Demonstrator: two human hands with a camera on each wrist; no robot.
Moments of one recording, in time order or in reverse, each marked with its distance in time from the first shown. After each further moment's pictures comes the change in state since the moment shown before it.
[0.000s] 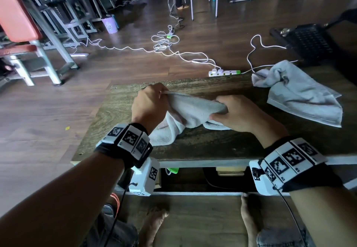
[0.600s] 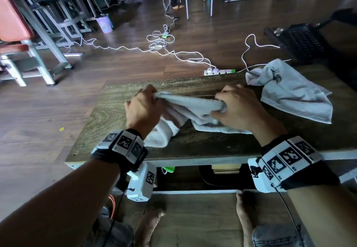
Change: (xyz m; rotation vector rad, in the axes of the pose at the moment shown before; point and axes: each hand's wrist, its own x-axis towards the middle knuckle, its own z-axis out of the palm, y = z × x) left_hand -0.017 0.003 0.000 0.038 0.027 -0.056; right_hand -0.012 -0.002 -0.013 -0.237 0.138 -0.042
